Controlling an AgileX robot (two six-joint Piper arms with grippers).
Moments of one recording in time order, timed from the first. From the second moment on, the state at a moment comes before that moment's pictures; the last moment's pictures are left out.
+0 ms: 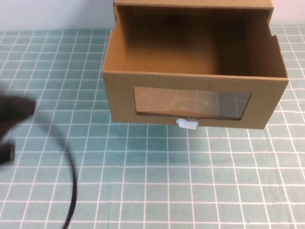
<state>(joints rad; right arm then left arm) 1.28 0.62 -1.12 -0.87 1.26 0.49 -0.18 0.80 -1.04 -0.49 0.98 0.48</state>
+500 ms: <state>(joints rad) 1.28 0.50 -0.90 -0.74 1.27 0.48 -0.18 0.33 -0.56 -0.47 0.58 0.48</state>
